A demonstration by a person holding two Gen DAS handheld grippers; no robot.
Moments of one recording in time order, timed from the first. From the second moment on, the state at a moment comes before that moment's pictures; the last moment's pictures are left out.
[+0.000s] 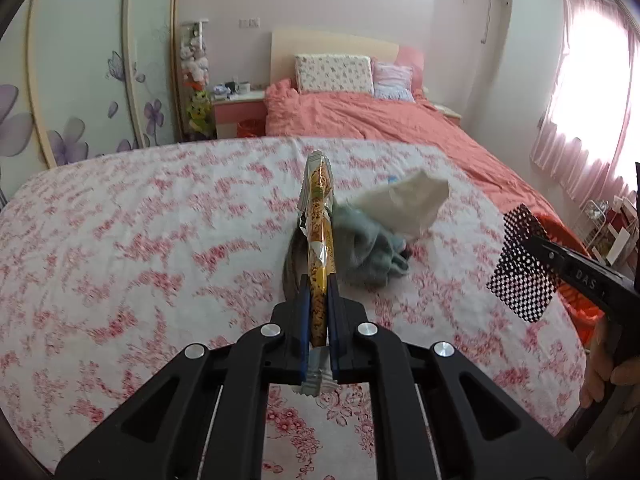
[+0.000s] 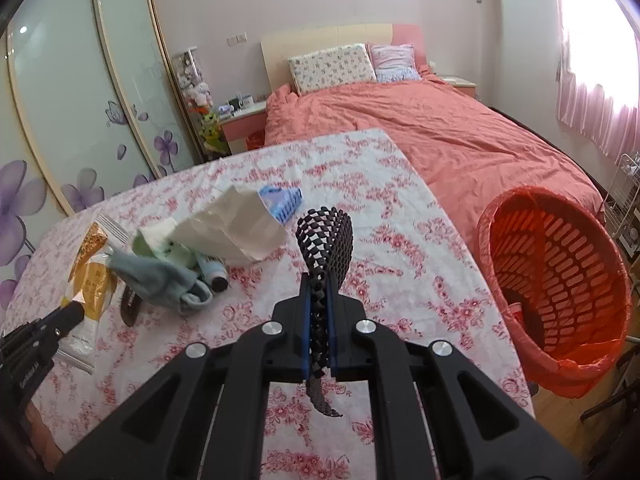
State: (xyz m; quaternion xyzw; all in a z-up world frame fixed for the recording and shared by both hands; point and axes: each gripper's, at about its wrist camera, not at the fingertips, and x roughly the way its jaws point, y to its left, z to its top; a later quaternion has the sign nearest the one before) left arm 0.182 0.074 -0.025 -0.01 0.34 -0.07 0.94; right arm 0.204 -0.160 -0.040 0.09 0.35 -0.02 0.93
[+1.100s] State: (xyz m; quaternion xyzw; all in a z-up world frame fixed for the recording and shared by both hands) left arm 0.199 -0.110 0.022 0.00 0.30 -0.26 0.92; right arm 0.123 -0.303 0.034 0.16 0.22 -0.13 0.95
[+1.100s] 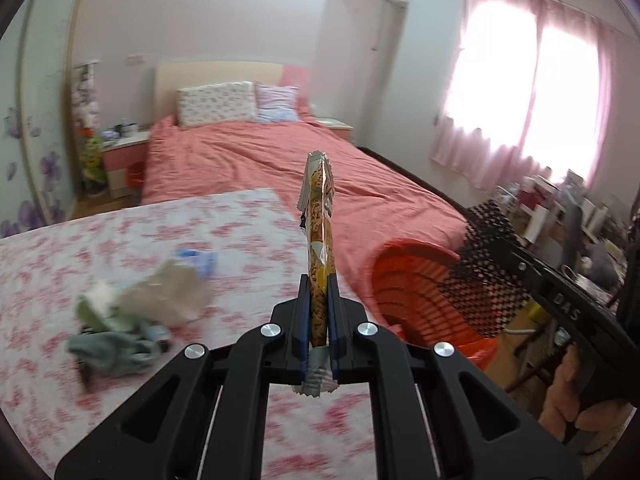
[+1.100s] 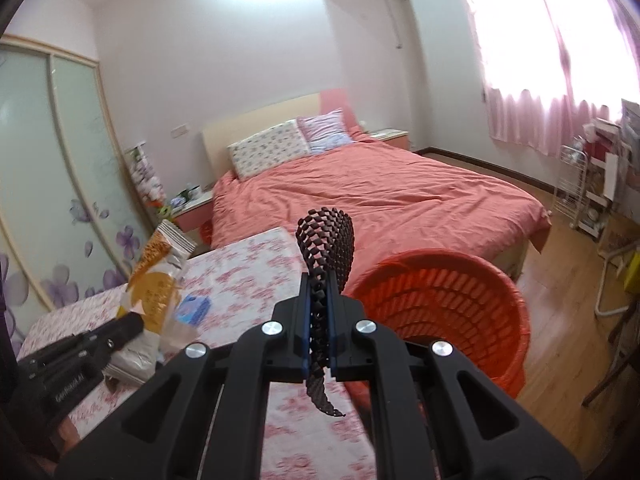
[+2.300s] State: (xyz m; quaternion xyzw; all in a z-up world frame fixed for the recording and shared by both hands) left arm 0.231 -0.265 -0.040 0.05 0.38 -0.35 0.86; right arm 0.153 -0.441 -0.045 0.25 0.24 -0.19 0.92
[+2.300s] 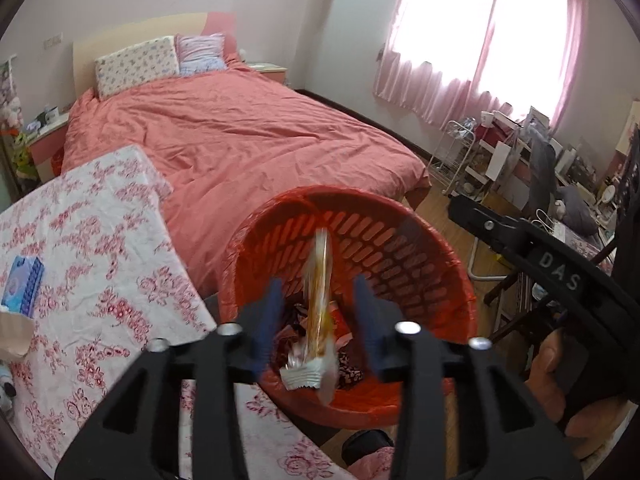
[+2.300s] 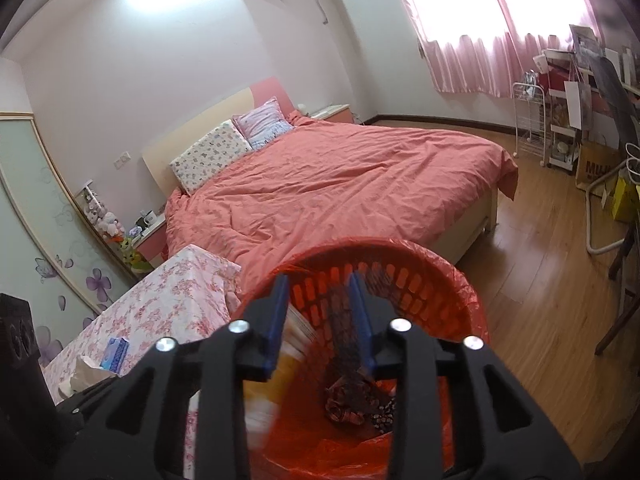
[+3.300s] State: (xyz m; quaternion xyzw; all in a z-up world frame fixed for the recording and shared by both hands) left arm 0.201 -0.004 -0.037 0.04 0.34 -0.06 0.94; right arm 0.172 -0.283 -0.047 0.14 0.30 -0.11 0.94
